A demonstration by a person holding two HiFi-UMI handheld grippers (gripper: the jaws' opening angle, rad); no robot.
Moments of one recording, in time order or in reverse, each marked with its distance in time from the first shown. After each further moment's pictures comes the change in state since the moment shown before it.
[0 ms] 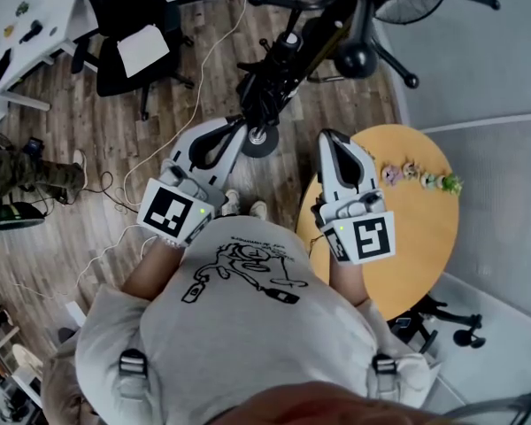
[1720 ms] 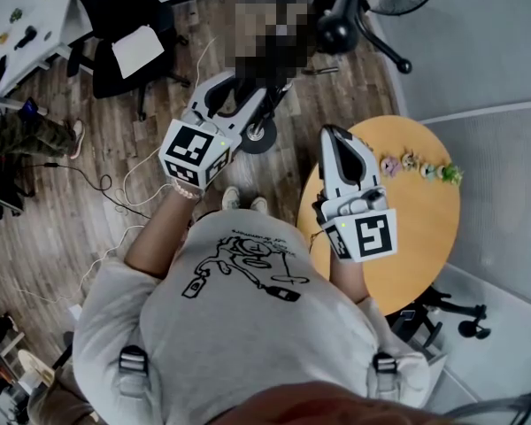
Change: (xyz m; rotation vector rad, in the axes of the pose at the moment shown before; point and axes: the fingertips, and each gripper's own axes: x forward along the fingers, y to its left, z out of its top) left arm 0.076 0.035 -0.031 -0.003 0.018 -0.009; right arm -0.014 -0.003 0.004 -0.003 -0.011 -0.039
